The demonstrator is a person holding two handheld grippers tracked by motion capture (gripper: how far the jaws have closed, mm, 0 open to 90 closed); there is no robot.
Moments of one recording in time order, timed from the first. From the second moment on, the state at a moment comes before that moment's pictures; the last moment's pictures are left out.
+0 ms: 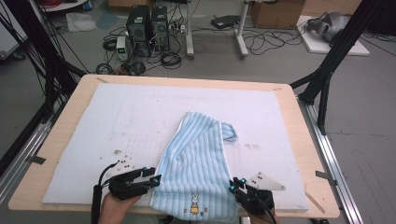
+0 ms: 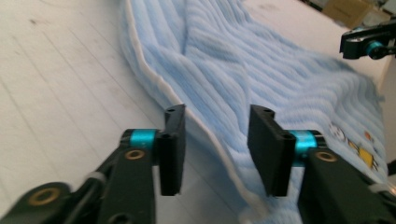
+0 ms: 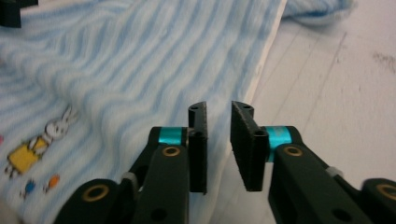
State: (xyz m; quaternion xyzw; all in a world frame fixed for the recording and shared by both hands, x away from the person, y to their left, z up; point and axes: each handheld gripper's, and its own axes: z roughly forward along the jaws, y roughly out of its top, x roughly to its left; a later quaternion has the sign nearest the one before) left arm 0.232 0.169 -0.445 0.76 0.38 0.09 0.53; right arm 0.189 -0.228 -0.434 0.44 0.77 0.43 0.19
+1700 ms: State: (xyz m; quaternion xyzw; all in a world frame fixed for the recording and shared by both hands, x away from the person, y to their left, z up) left arm 0.361 0.158 -0.414 0.74 0.38 0.13 0.55; right arm 0.264 -0.236 -0.436 0.42 0.79 0.42 0.16
